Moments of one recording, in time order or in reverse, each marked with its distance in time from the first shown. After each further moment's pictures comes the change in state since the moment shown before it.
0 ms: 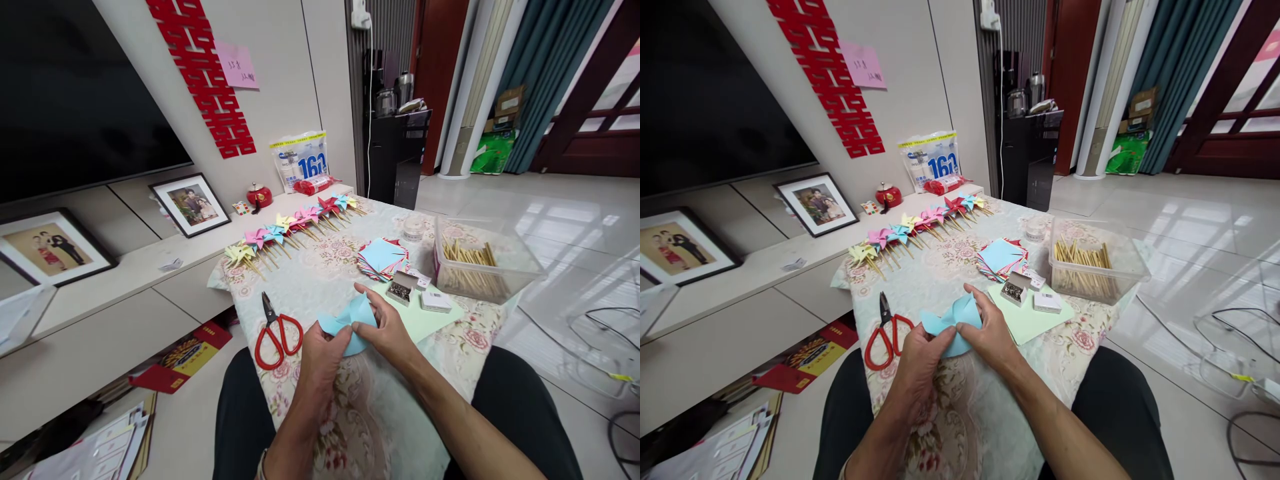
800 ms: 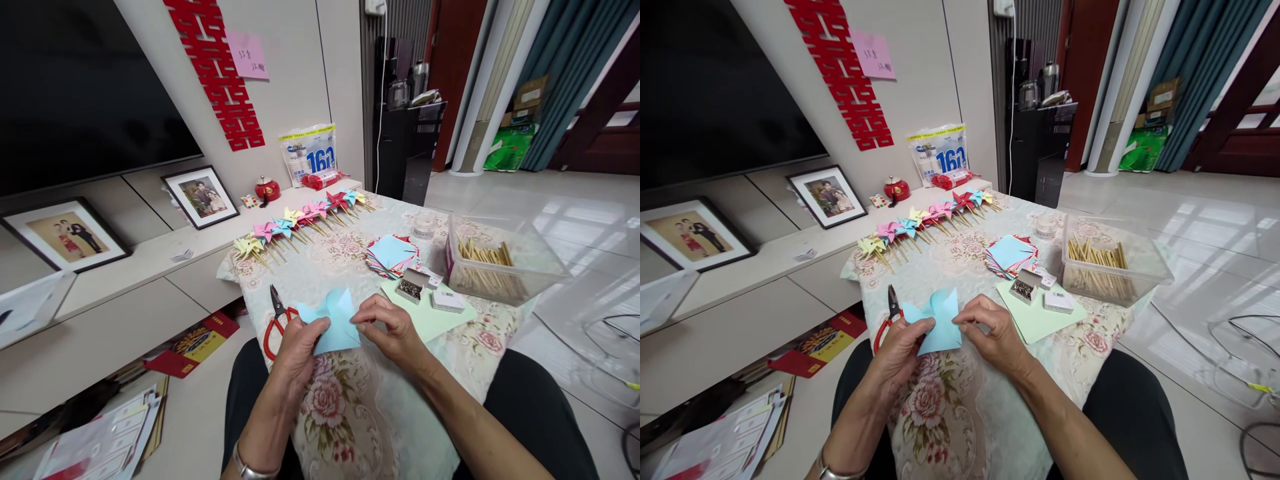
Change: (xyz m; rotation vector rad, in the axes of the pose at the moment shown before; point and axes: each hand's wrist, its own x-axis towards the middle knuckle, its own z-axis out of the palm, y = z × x) left_hand 0.013 0.017 -0.043 -0.227 -0.083 -0.063; right_hand -0.002 0.003 -0.007 -0.374 -0.148 -0.554
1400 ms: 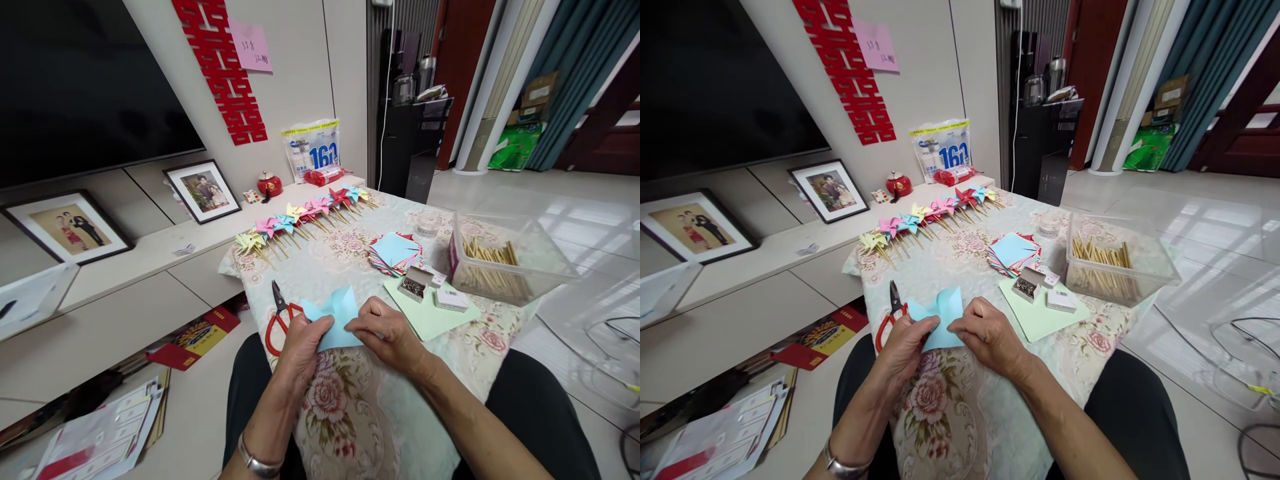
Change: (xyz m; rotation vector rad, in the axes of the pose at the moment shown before) left_hand 0.006 -0.009 -0.005 0.081 0.059 -0.014; right_hand -0.003 0.005 0.004 -0.260 -0.134 -0.197
